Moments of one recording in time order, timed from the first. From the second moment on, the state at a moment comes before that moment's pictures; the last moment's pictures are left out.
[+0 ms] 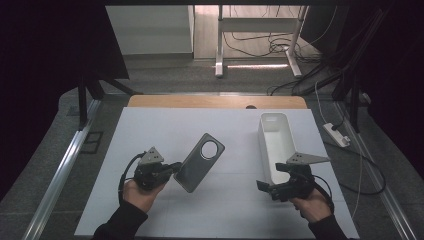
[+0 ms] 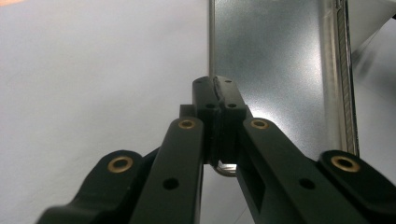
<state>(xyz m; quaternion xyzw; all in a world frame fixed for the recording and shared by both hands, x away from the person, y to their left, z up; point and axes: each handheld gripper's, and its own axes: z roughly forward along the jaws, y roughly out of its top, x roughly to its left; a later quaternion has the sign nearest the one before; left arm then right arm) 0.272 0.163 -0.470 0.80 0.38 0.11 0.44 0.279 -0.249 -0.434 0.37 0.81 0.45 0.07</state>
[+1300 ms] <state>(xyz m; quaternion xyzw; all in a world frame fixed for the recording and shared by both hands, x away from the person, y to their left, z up) 0.275 0.135 -0.473 0.81 0.37 0.12 0.45 0.299 -0.176 -0.439 0.34 0.82 0.46 0.02</state>
